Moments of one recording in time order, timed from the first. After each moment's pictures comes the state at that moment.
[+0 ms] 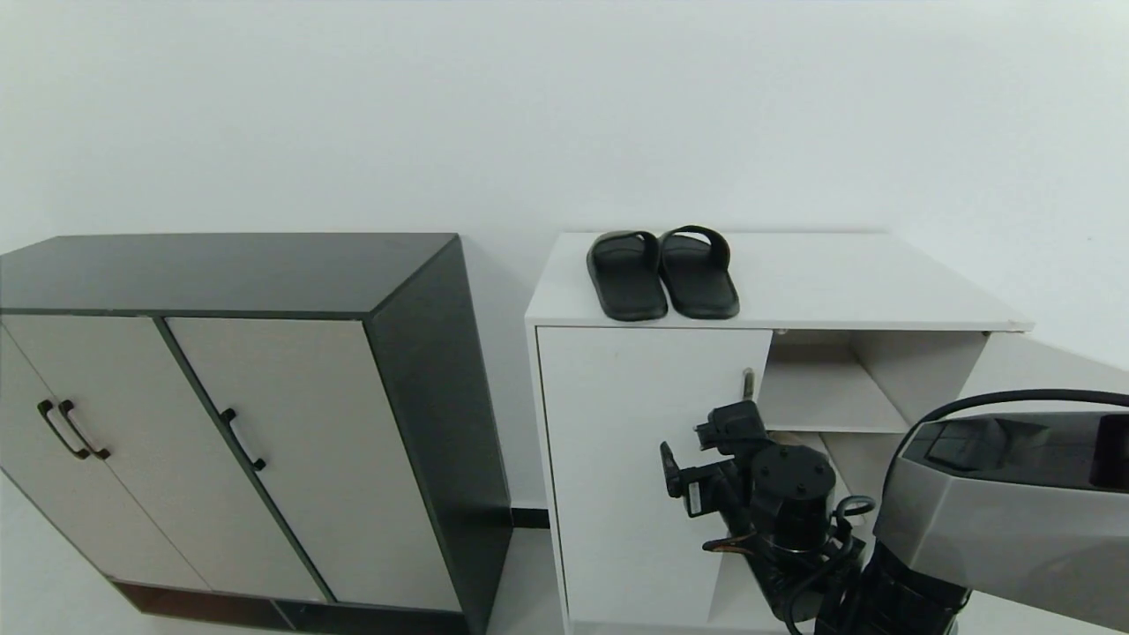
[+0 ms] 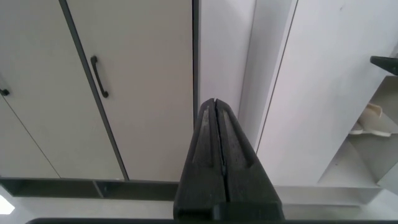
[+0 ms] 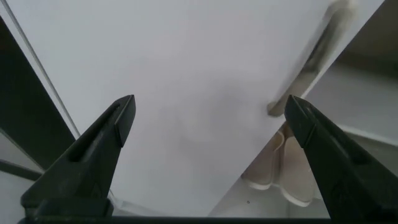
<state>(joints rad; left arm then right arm) 0.00 0.00 0.00 0.00 0.02 0.00 0.74 2.24 -0.64 -1.50 -0.57 -0.06</state>
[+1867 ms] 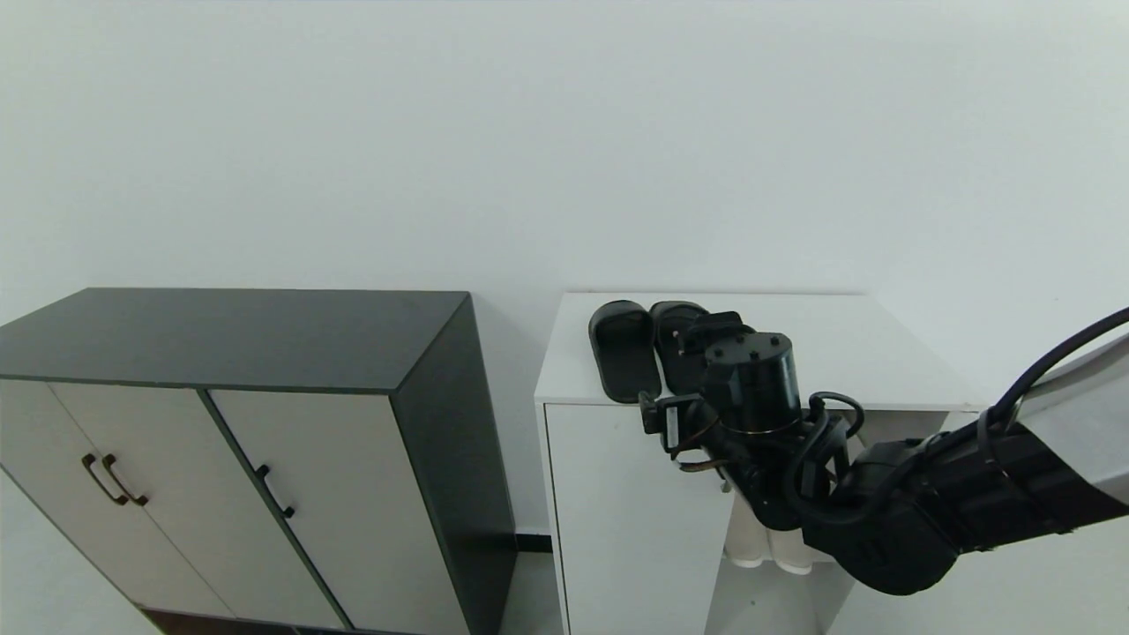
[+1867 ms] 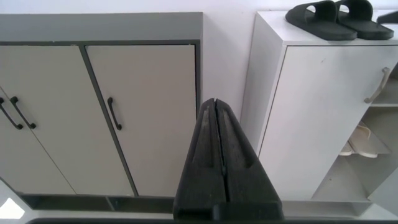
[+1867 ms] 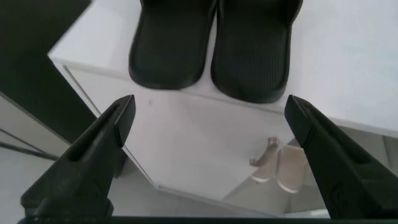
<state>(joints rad) 0.00 0.00 0.00 0.00 0.02 0.02 0.78 2.00 -1.01 -0.70 -0.58 0.16</state>
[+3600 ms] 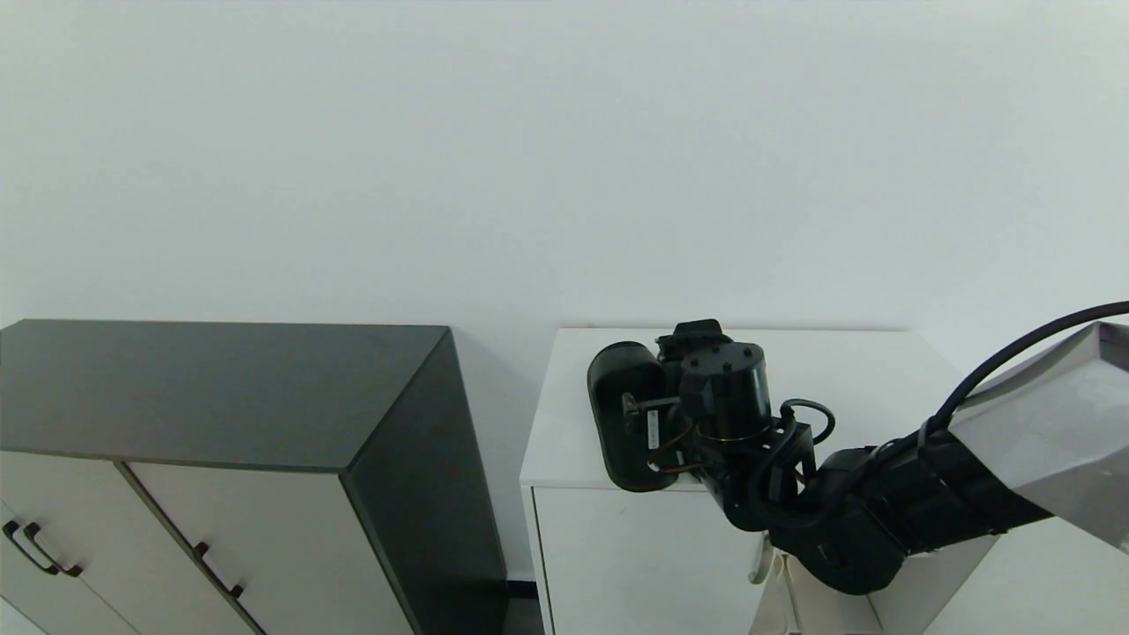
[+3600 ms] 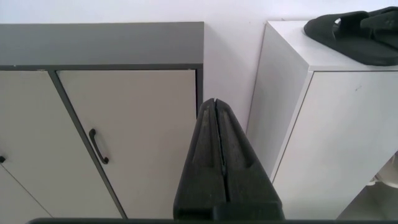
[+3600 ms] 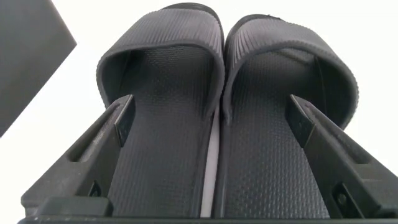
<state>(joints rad) 0.00 0.00 0.00 0.00 0.02 0.01 0.78 2.07 -1.06 -0.75 -0.58 0.17</state>
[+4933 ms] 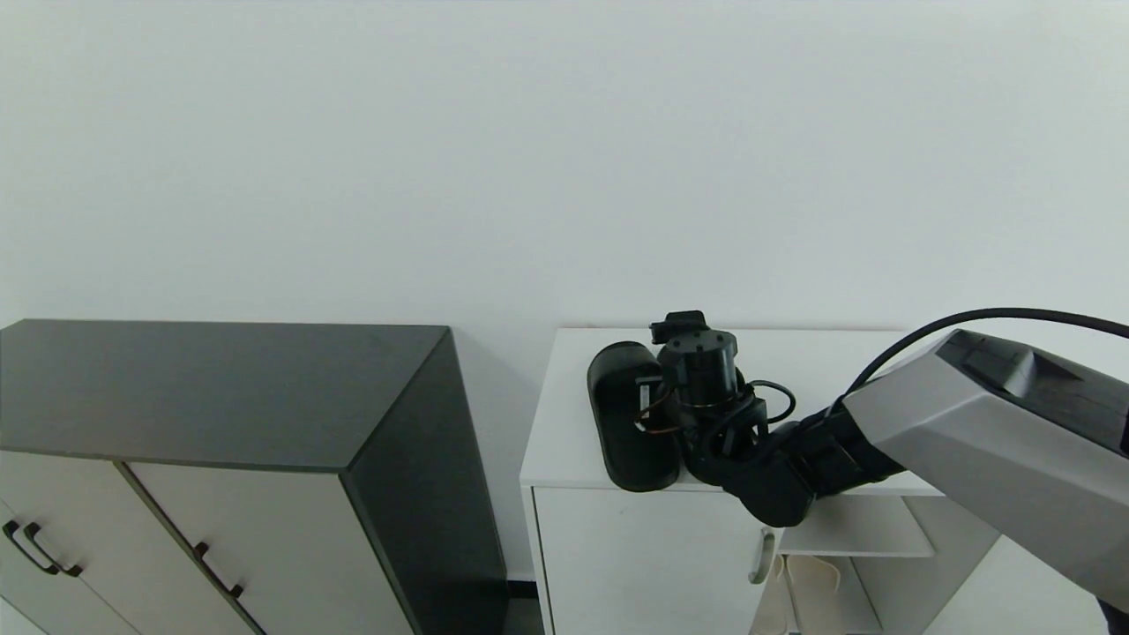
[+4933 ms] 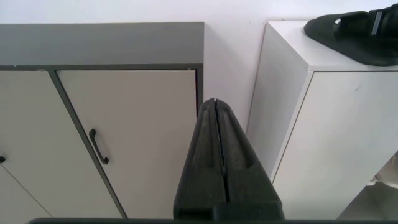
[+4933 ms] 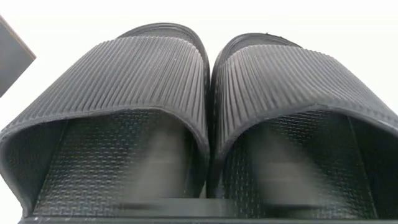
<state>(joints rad) 0.00 0.00 0.00 0.00 0.02 0.01 0.68 2.28 -1.31 -0.75 -0.54 0.14</state>
